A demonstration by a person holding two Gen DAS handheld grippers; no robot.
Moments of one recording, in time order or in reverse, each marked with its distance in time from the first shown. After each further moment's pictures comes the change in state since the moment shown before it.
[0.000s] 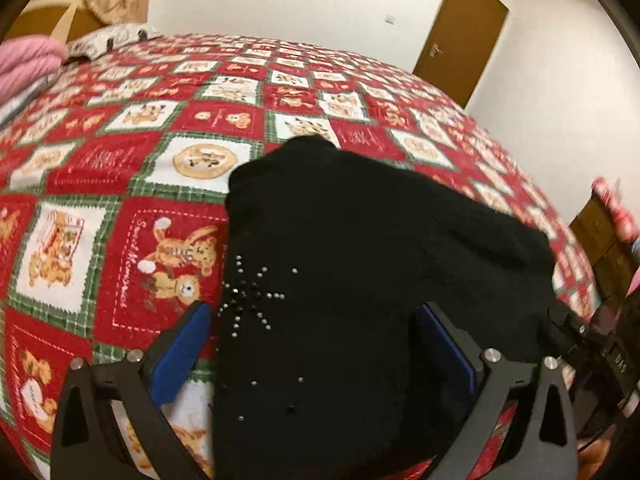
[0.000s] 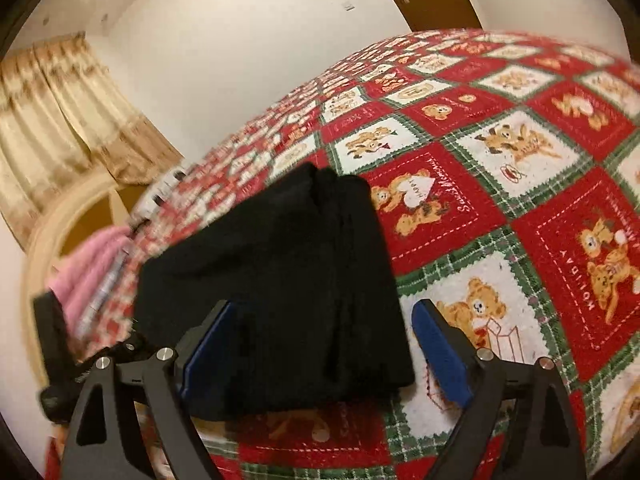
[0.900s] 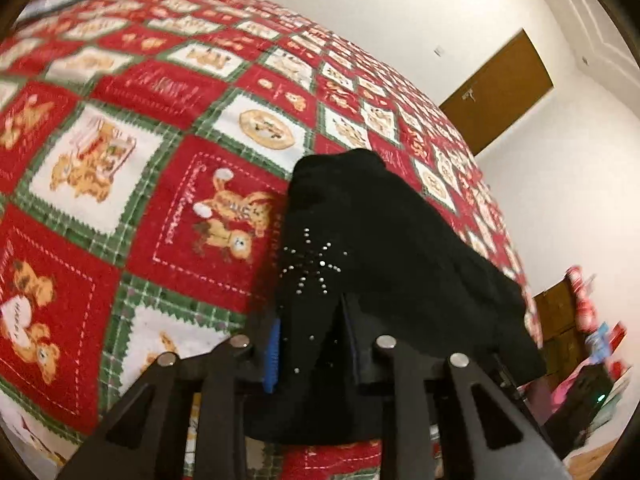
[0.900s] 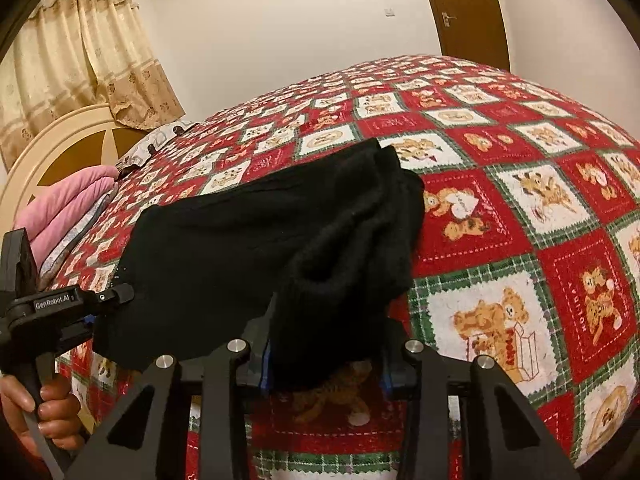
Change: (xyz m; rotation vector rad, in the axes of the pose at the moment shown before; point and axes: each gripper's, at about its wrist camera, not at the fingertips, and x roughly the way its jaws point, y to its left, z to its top) left arm -0.021 0.043 -0.008 -0.322 0.031 -0.110; right arm -0.001 0.045 -0.013 -0.207 0.026 -0.086
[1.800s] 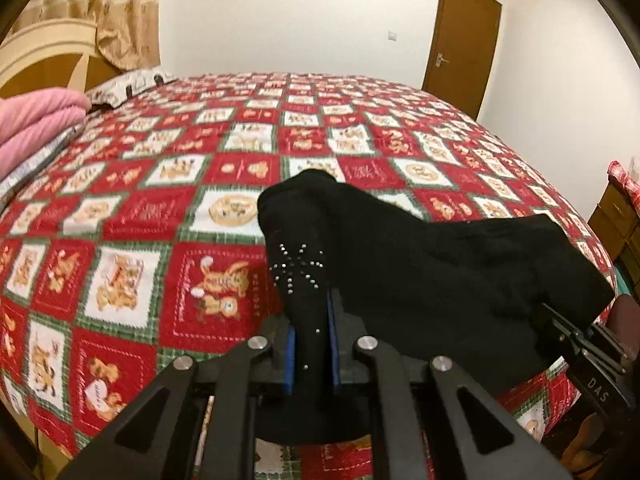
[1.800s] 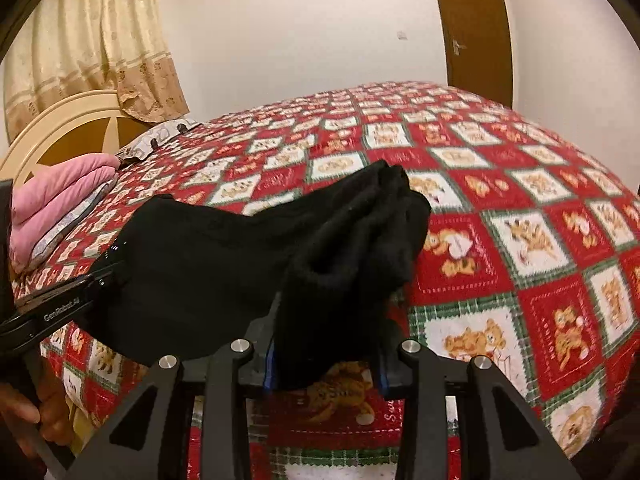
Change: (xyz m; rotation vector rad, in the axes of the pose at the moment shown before) left arm -0.025 -0.062 -0.008 0.398 -0.155 0.216; right arm -0.030 0.031 0.011 -0.126 -0.071 -0.061
